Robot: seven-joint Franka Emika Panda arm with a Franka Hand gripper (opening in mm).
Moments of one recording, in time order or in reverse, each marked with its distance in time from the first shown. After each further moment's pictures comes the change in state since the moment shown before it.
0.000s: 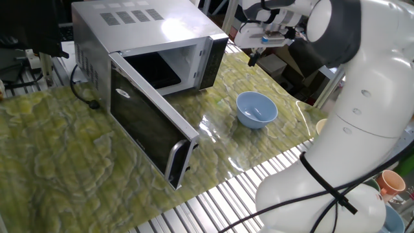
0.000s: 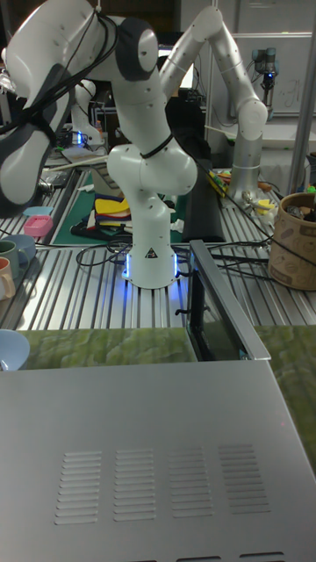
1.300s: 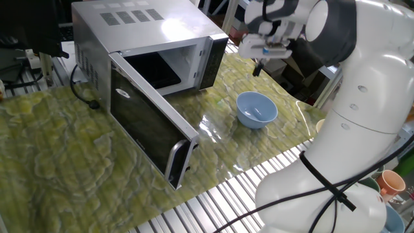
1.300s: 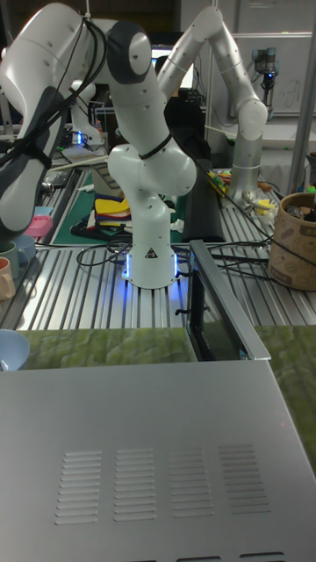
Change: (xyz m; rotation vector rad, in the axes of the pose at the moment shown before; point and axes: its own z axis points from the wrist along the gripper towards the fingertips) arm 0.023 -0.026 0.041 0.031 0.035 0.105
